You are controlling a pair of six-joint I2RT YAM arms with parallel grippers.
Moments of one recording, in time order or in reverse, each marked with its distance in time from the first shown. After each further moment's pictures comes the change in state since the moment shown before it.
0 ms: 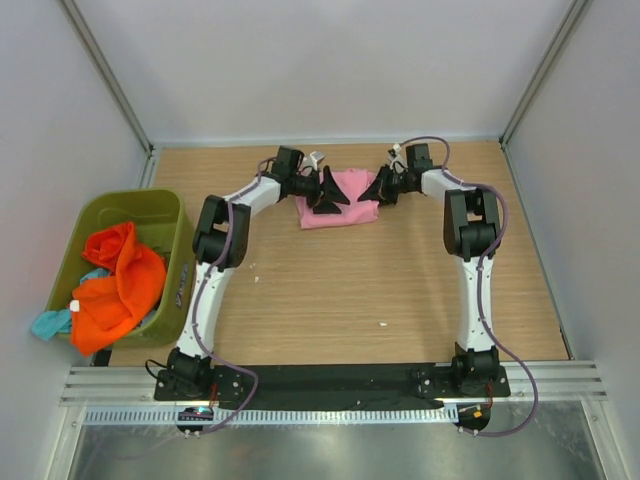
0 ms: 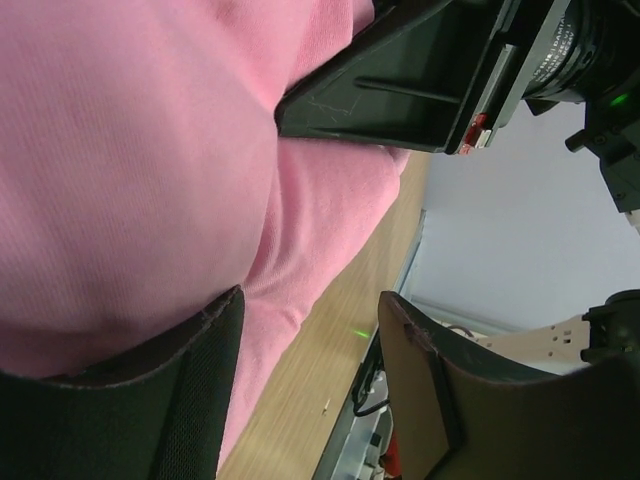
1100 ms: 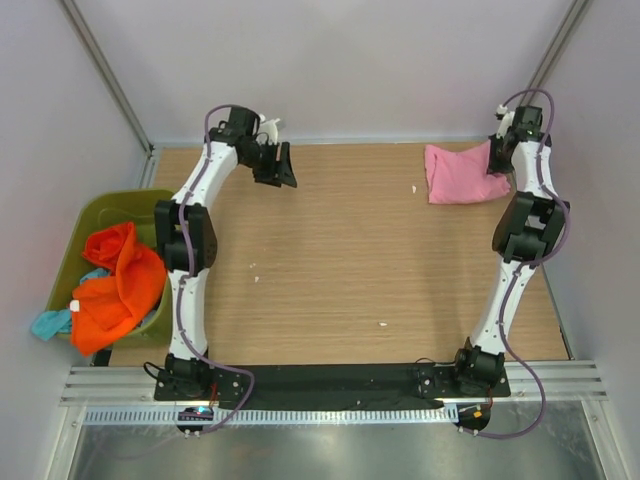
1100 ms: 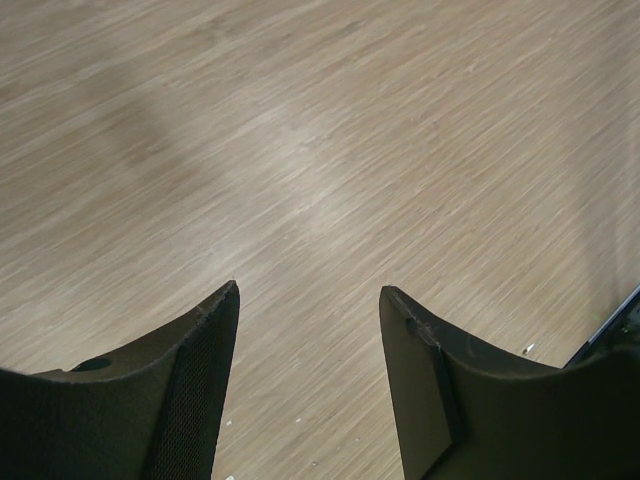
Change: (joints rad) left arm 0.164 -0.249 0.186 -0.686 -0.369 0.724; right arm -0.412 -0.088 0.379 -0.432 0.719 -0.713
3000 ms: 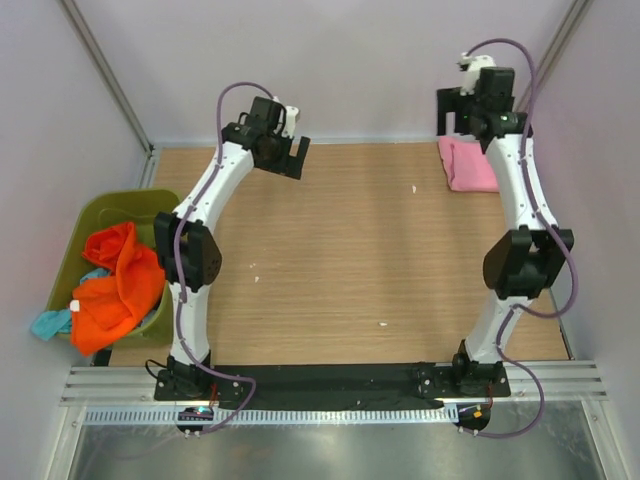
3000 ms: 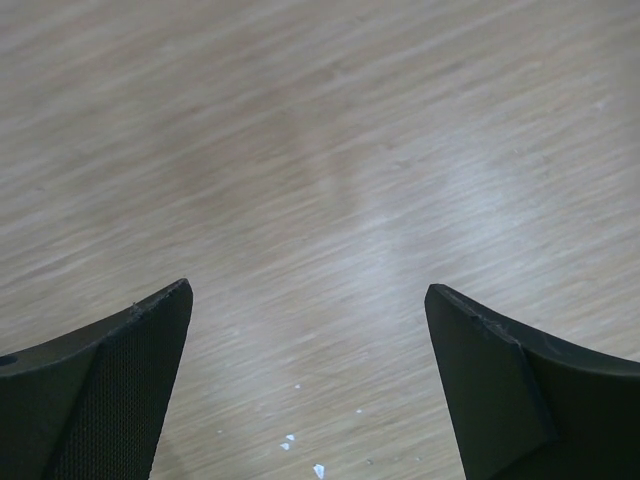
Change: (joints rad) left arm -0.167 -0.138 -0.016 -0.016 -0.521 0.056; right arm 0.222 -0.367 -0.117 0.122 0.167 0.041
